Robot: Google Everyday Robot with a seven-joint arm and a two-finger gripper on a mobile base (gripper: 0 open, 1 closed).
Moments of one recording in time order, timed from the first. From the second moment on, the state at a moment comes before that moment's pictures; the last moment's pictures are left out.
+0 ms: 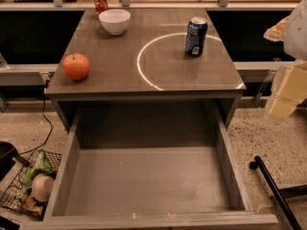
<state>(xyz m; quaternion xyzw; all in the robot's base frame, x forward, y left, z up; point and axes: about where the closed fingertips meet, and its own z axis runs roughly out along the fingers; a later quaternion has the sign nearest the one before) 0.438 -0.214 0.986 -0.60 0.78 -0.05 0.17</state>
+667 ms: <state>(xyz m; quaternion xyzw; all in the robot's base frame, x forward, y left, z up) 0.446 -0.209 0.990 -0.60 0.77 -0.05 0.20</state>
